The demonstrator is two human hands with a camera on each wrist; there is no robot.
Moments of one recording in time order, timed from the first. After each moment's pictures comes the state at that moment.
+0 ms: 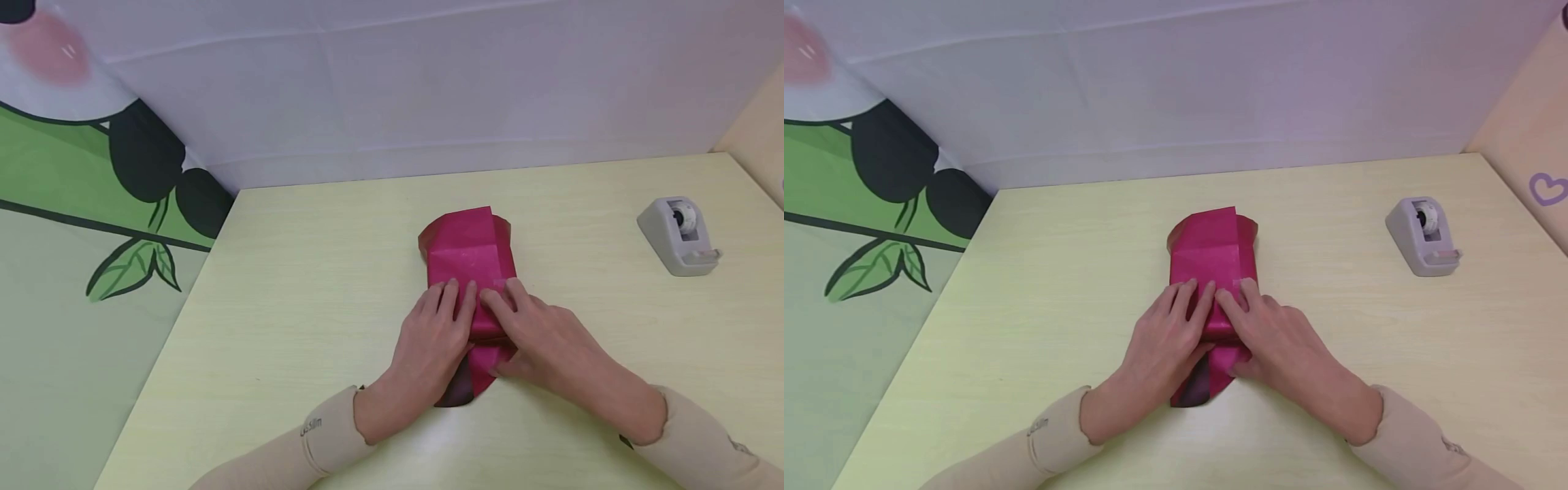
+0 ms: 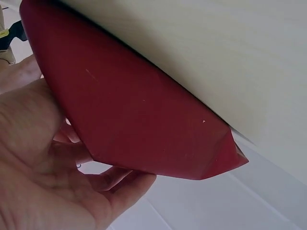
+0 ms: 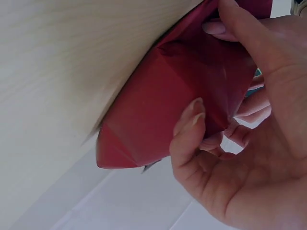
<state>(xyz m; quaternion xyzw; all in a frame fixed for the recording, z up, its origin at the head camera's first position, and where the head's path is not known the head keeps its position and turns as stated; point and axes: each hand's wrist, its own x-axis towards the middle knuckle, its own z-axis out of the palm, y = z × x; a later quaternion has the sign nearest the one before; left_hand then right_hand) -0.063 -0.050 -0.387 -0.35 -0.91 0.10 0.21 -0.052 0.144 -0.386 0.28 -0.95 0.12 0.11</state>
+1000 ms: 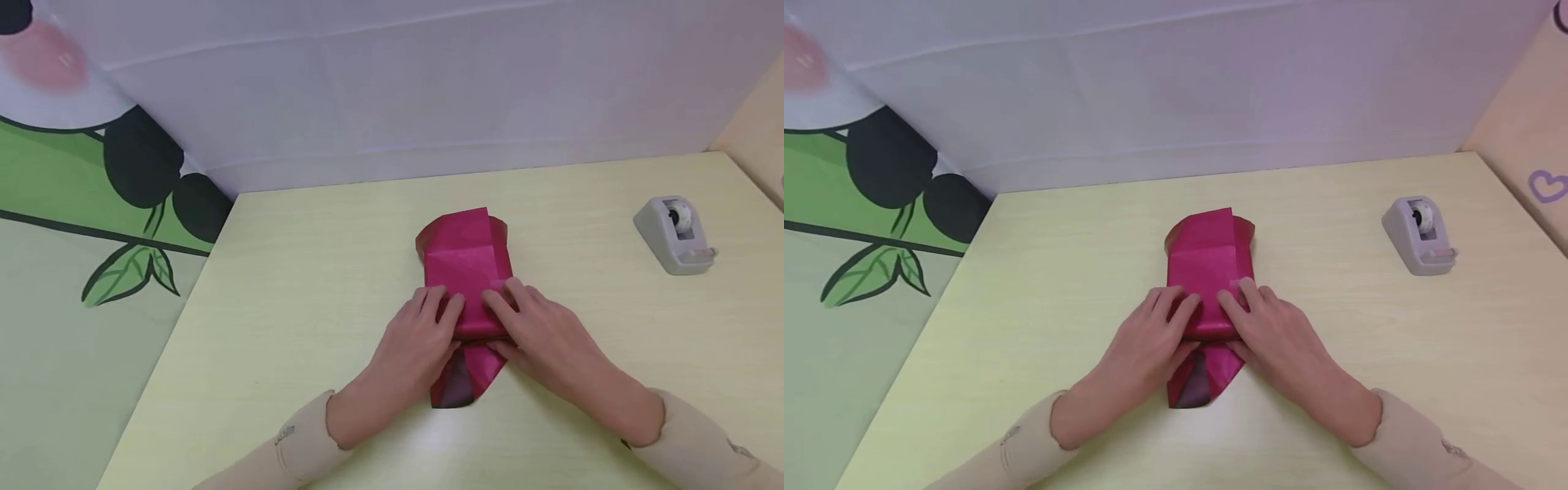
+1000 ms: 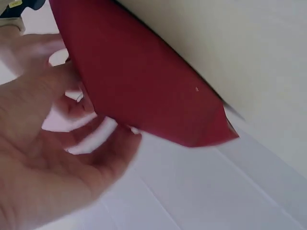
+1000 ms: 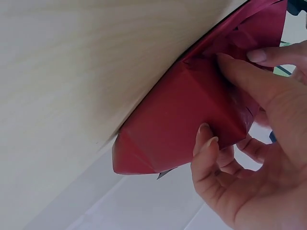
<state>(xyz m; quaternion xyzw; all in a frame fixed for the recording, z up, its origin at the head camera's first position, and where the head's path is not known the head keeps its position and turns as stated) -0.066 -0.070 -0.372 -0.41 -0.90 0.02 0.17 -0.054 0.151 -0.395 0.29 -0.93 0.13 0.18</state>
